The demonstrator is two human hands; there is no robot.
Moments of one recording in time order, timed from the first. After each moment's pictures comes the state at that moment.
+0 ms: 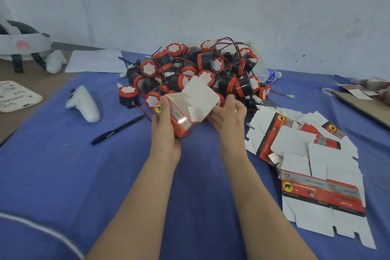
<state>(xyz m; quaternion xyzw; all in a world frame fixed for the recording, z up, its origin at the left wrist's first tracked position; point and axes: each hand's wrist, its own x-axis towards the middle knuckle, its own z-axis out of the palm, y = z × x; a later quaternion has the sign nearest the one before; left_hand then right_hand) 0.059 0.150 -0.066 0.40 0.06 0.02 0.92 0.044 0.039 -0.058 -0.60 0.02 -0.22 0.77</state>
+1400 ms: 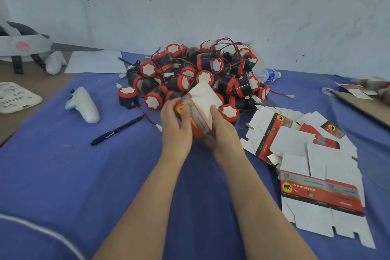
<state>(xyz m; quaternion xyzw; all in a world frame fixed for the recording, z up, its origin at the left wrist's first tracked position) 0.054 0.139 -0.078 0.72 -0.04 0.19 0.67 0.048 0.037 -0.068 -0.61 0.13 -0.05 0.78</state>
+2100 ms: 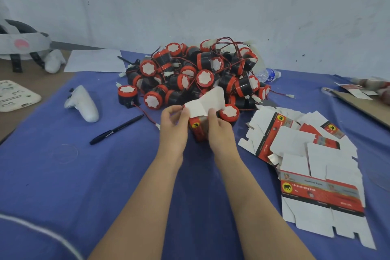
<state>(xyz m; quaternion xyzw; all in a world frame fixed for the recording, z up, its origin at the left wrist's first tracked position) 0.058 0.139 -0.076 0.60 0.04 0.08 0.79 0.052 0.040 -0.078 -0.77 0.11 -0.15 0.61</state>
